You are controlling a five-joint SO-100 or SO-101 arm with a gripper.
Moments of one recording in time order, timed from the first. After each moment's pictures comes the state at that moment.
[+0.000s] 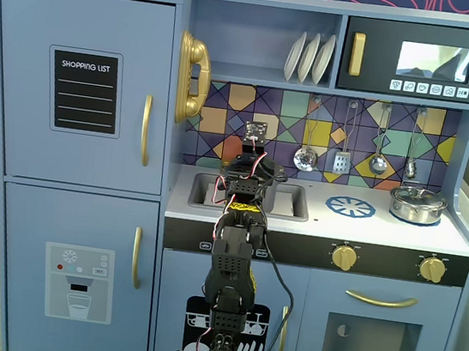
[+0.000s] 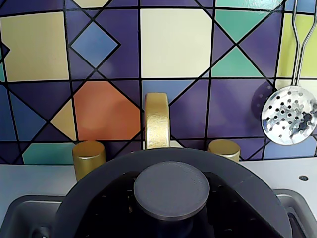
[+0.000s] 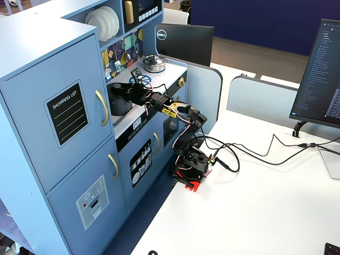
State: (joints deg) arm 2.5 118.9 111.7 0.7 -93.7
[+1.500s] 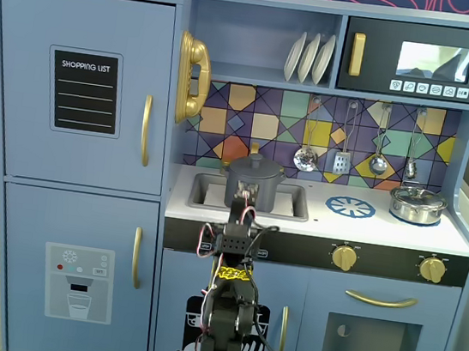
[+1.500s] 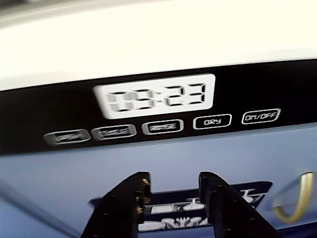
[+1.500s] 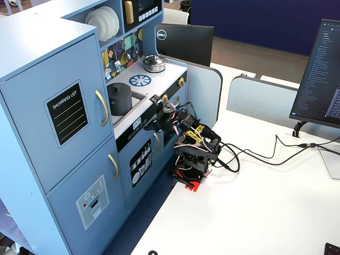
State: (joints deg) arm -0.1 170.2 151.2 49.5 -87.0
